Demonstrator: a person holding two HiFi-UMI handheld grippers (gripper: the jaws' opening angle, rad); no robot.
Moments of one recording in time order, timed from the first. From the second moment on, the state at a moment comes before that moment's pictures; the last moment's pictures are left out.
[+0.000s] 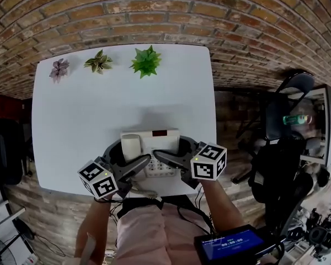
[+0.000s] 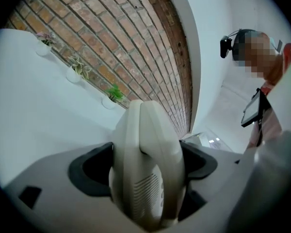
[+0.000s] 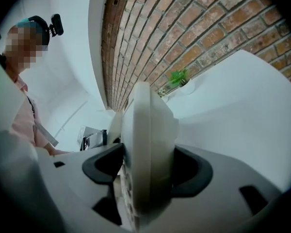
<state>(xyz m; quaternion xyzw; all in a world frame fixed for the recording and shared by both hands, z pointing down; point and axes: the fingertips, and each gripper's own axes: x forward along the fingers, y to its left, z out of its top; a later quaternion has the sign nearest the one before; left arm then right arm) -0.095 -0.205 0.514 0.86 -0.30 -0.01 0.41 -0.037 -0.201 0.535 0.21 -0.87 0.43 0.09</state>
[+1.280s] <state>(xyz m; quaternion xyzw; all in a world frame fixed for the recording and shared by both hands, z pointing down) -0.092 -0.186 0.280 0.89 -0.34 -0.06 0.30 -0.033 -0.189 0.300 0.20 -0.93 0.32 0.04</state>
